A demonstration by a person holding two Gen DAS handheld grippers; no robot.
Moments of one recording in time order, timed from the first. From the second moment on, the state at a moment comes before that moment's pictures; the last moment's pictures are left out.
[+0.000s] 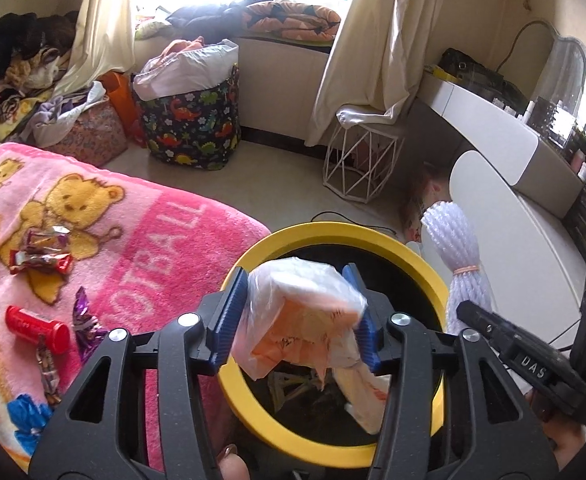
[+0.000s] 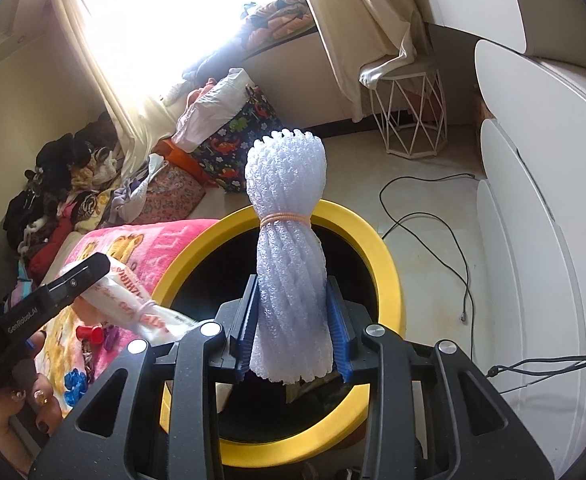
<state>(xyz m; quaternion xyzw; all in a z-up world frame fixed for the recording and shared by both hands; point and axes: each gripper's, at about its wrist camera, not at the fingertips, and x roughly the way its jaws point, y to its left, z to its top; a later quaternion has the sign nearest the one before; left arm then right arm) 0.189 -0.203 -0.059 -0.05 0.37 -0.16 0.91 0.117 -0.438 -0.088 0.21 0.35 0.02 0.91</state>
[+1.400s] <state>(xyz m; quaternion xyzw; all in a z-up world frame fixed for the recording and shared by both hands) 0.127 -0.108 -0.012 -0.10 0.29 -0.10 0.95 0.091 -0.375 -0.032 0.14 0.27 0.05 0.95</state>
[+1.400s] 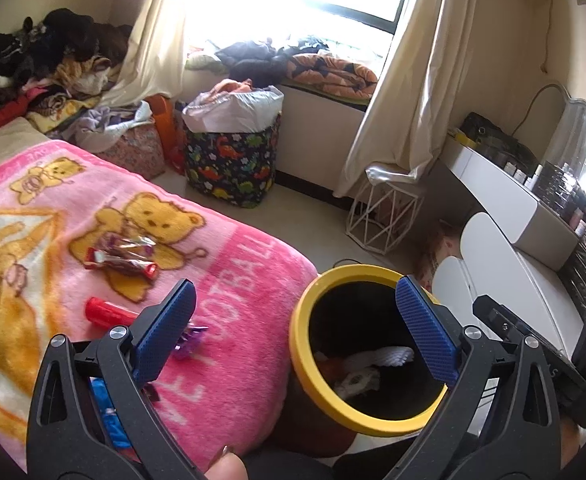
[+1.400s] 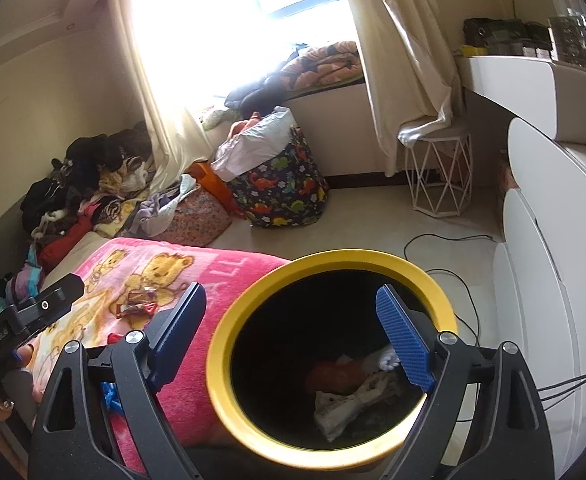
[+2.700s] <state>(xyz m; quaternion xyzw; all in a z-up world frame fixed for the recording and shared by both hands) 0.108 0.040 -0.017 -0.16 0.27 0.02 0.95 0.120 -0.225 -0.037 0.05 0.32 0.19 0.93</state>
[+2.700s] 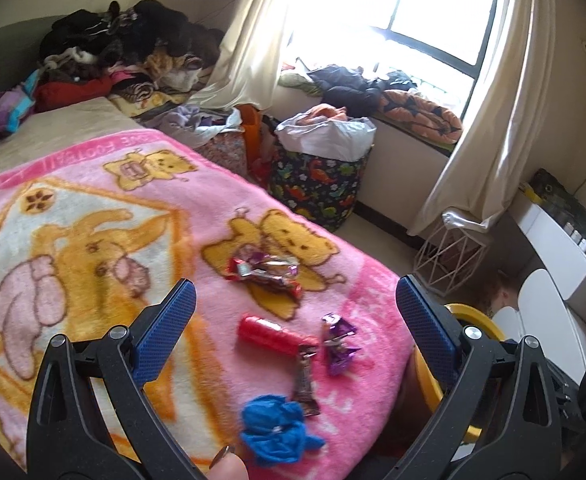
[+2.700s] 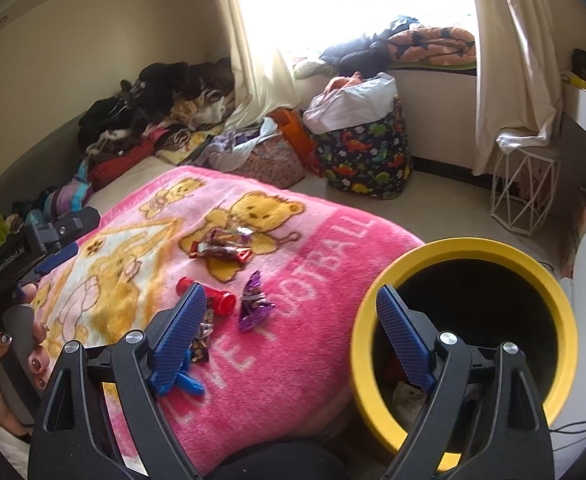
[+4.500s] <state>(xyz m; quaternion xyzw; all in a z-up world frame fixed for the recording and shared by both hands) 0.107 0.034 -0.153 -0.18 0.47 -0.07 0.86 0.196 -0.150 -0.136 0.00 0.44 0.24 0.86</state>
